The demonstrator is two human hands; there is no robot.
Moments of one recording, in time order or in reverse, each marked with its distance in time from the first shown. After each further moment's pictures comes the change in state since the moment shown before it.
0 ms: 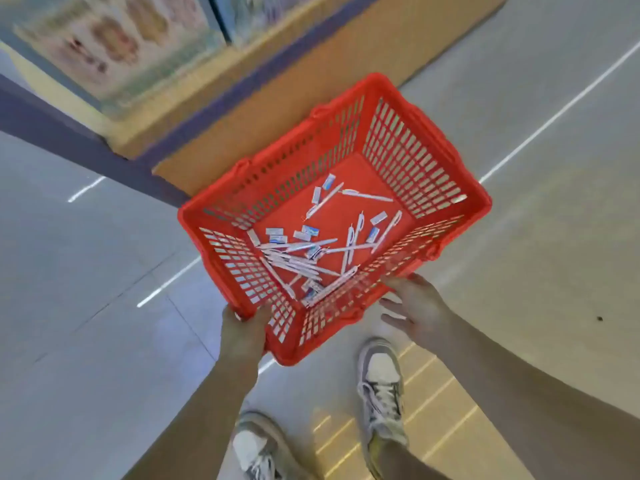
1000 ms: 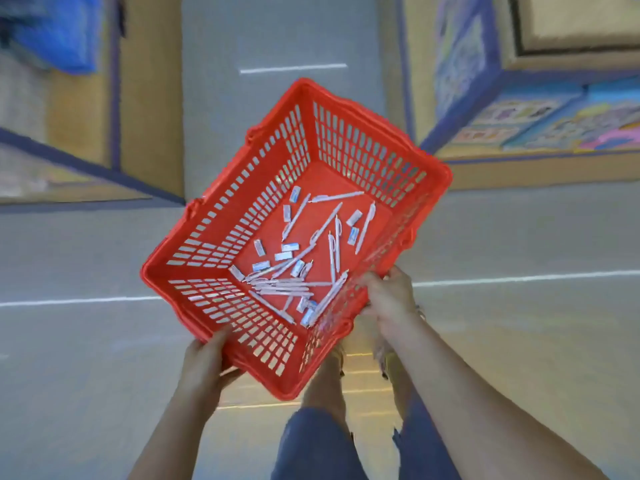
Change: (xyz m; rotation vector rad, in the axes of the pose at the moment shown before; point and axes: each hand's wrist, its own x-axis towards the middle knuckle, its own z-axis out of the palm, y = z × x) left_hand -0.347 -0.038 -0.422 -0.598 0.274 -0.294; right_hand -0.423 0.097 0.236 -0.672 -0.115 -0.327
